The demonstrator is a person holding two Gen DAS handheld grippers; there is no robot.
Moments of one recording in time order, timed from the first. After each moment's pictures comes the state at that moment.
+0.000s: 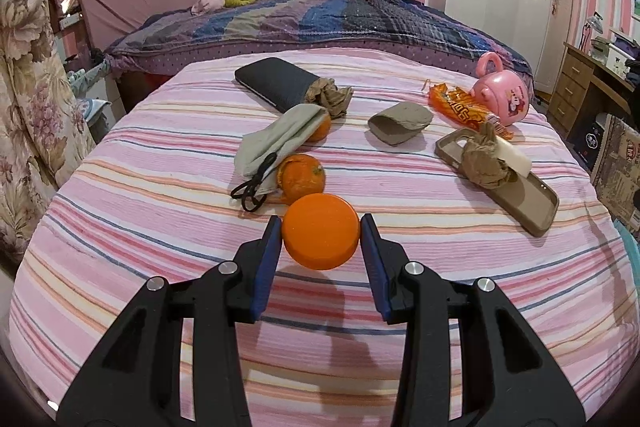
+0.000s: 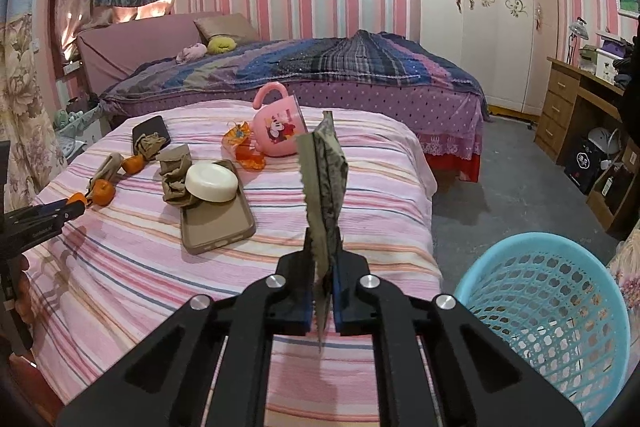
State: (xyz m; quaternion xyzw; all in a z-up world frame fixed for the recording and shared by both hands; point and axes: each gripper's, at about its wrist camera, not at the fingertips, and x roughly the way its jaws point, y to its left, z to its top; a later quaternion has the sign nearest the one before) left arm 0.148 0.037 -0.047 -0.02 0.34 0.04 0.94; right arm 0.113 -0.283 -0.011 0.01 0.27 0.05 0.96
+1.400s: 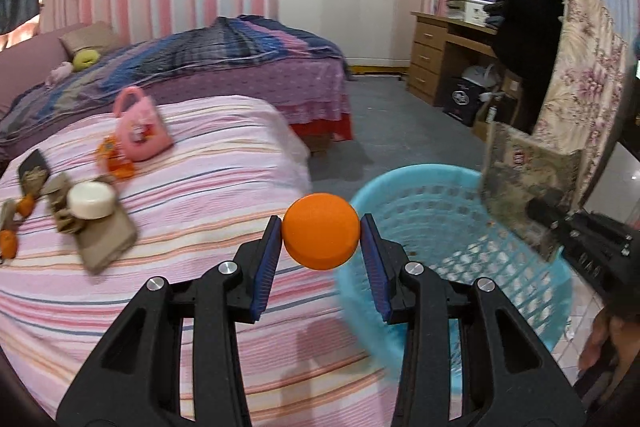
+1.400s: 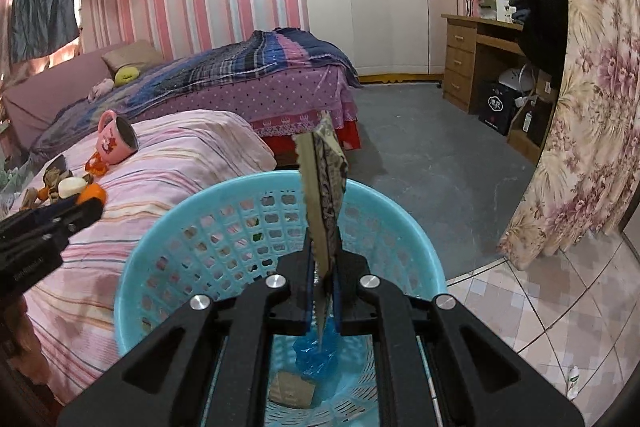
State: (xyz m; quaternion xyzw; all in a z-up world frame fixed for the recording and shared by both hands) left arm 0.100 -0.318 -0.025 0.05 0.30 -0.21 0.93; right arm 0.035 -0.514 -0.032 0.08 0.28 -0.10 0.95
